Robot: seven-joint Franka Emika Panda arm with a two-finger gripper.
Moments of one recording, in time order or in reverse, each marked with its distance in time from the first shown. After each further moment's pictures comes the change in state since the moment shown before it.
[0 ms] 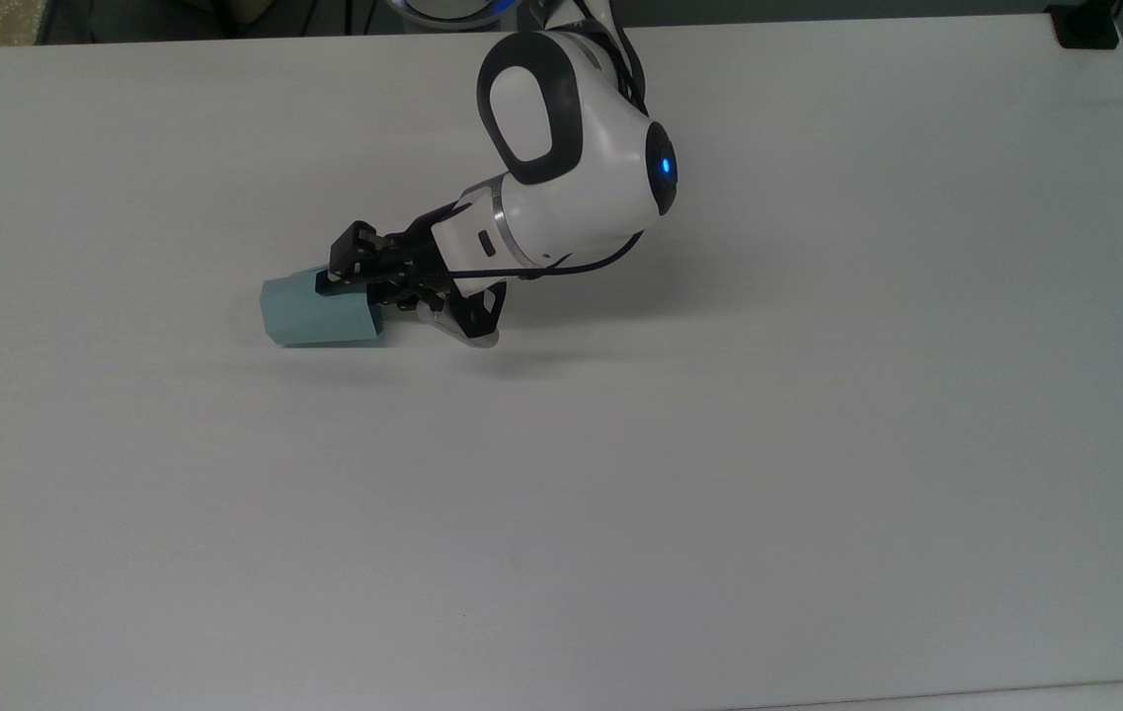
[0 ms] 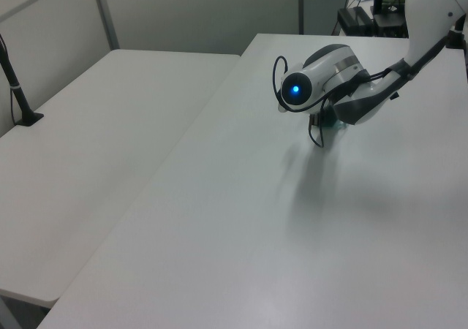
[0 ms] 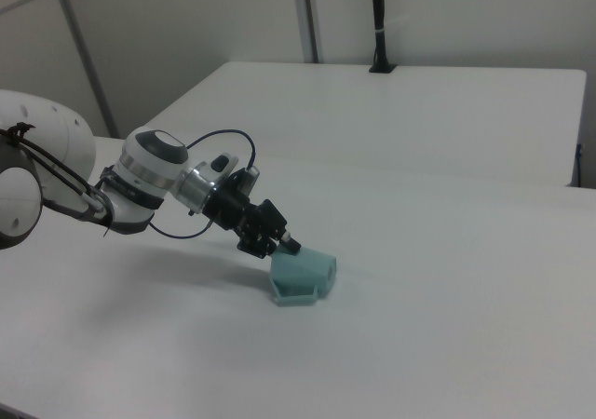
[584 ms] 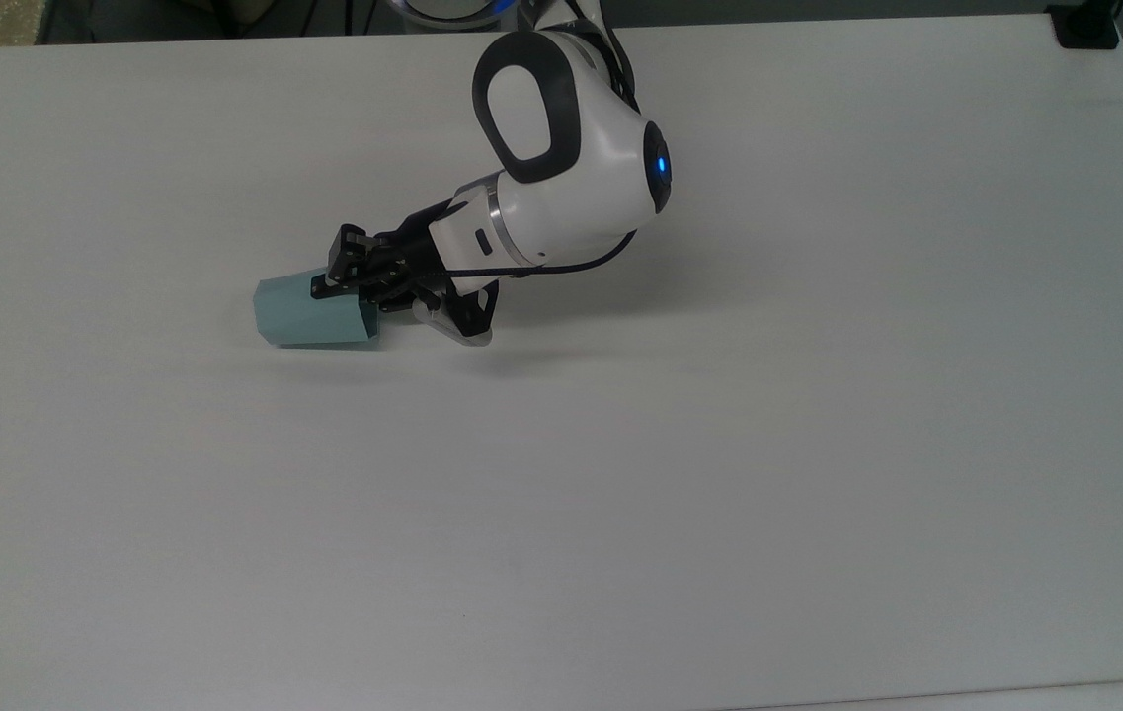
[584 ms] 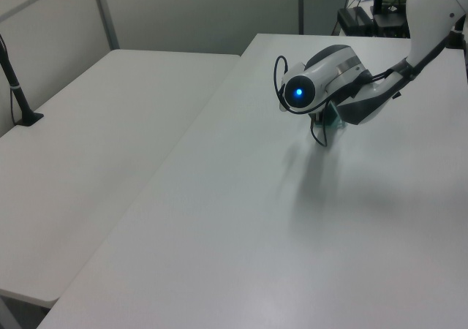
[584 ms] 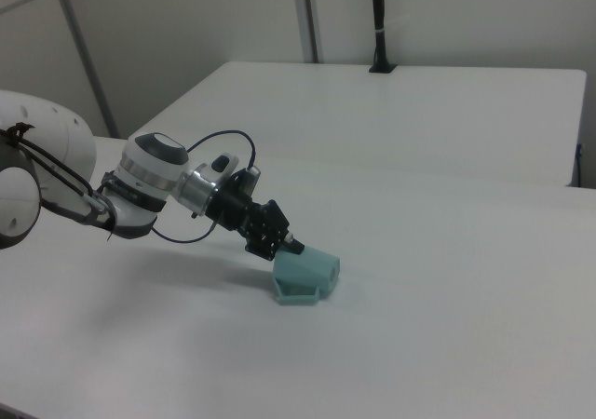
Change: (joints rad) arm -0.001 -0.007 -0.003 -0.020 -0.062 -0.004 -0.002
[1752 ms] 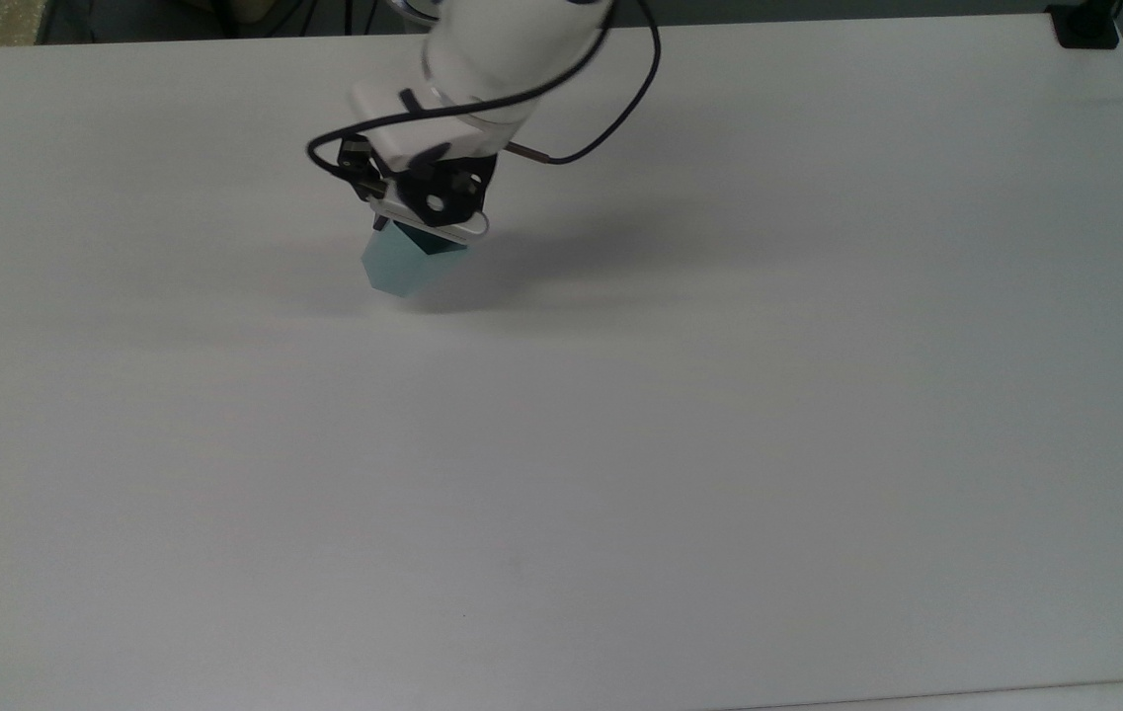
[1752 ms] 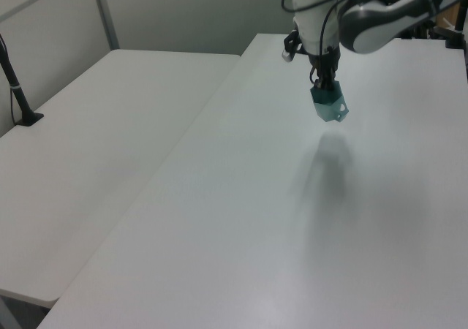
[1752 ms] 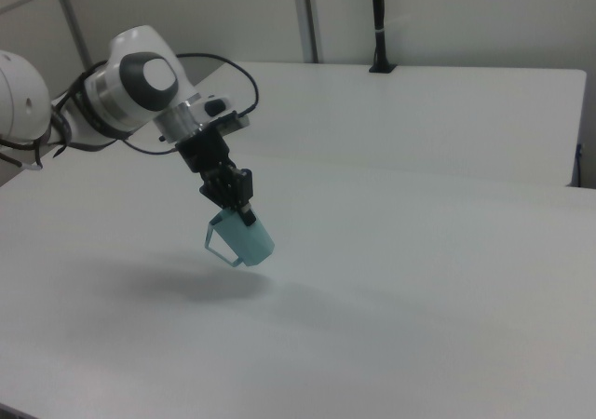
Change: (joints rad) arm -0.058 -0.262 -0.004 0.028 0.574 0.029 -0.236
